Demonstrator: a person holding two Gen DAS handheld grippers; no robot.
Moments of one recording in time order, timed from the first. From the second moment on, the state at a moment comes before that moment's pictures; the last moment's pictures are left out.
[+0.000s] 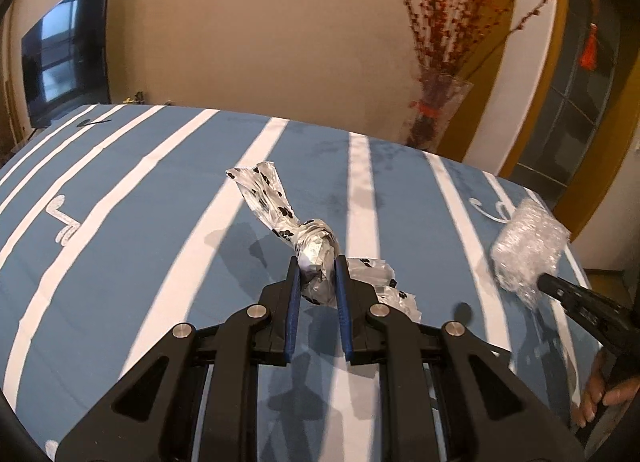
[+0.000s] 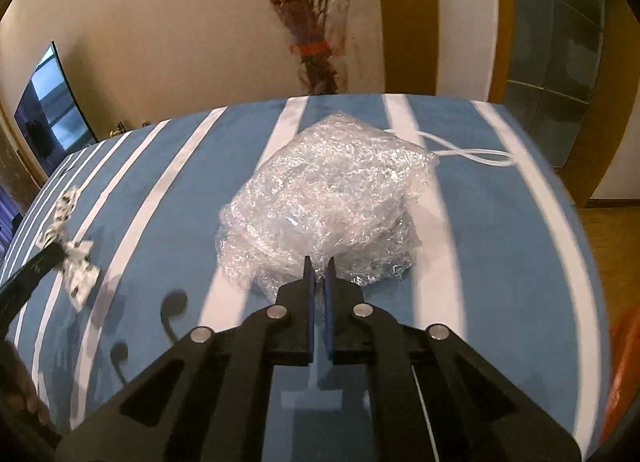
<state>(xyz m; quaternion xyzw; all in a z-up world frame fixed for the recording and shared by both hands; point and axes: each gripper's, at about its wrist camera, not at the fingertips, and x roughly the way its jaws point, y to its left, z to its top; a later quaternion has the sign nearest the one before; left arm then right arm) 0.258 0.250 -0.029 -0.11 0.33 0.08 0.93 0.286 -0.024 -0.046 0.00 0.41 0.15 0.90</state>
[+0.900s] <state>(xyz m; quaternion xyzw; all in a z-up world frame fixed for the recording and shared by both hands) 0.182 -0.007 0.017 -0.05 0.33 -0.17 0.93 0.074 -0.281 0.014 0.08 0.33 -0.01 0.94</state>
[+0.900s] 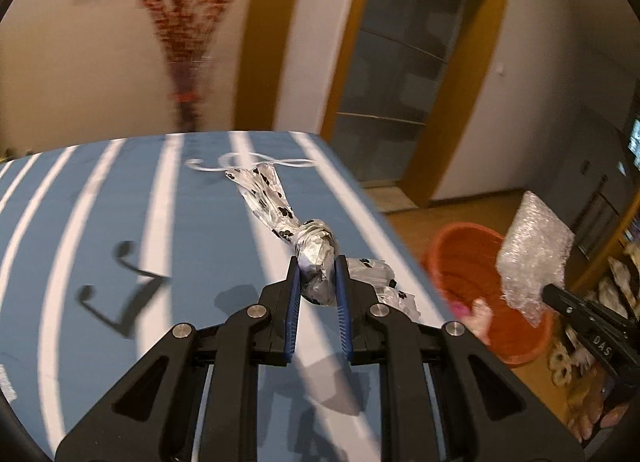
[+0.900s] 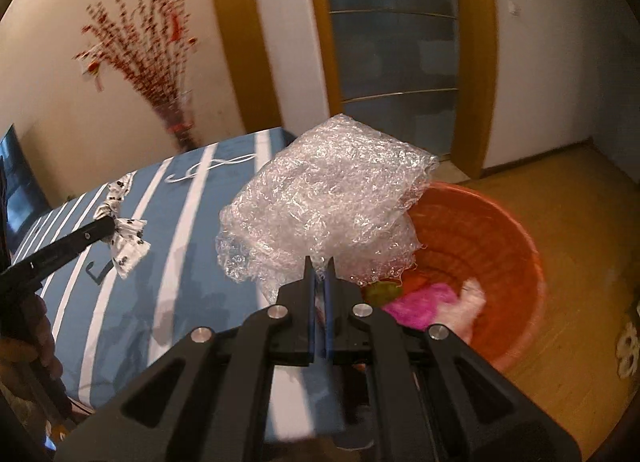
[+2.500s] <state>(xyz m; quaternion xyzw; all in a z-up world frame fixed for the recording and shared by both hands) 0.109 -0.075 0.024 -0.02 0.29 -0.22 0.93 -0.007 -0.371 0.034 0.18 0.24 -0.05 0.95</state>
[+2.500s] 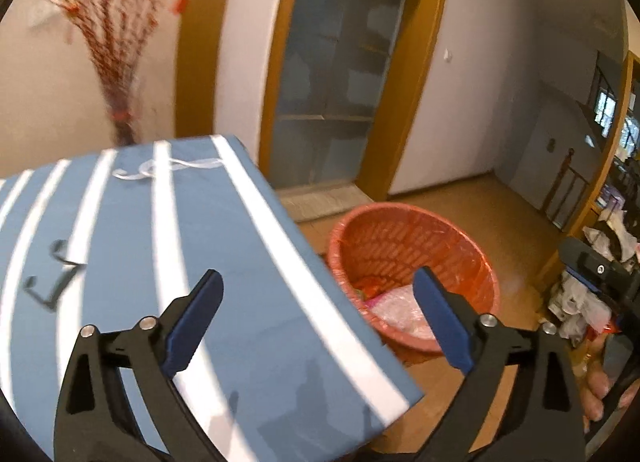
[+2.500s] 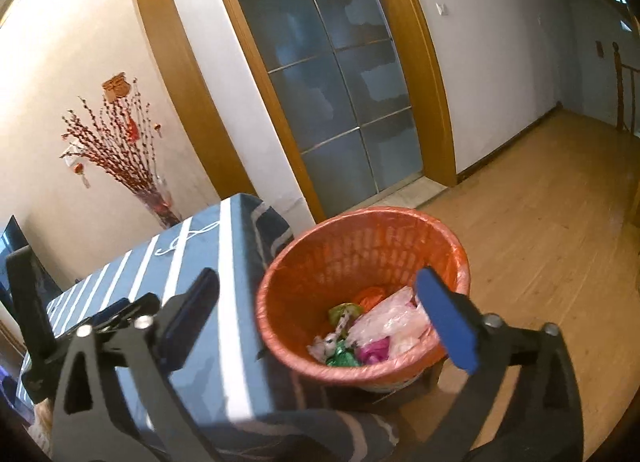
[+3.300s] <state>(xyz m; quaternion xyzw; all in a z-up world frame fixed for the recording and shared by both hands) -0.019 -0.003 0.033 0.00 0.23 -0.03 0.97 -0.112 -0.250 0.057 0.00 0.17 -0.15 0.97</state>
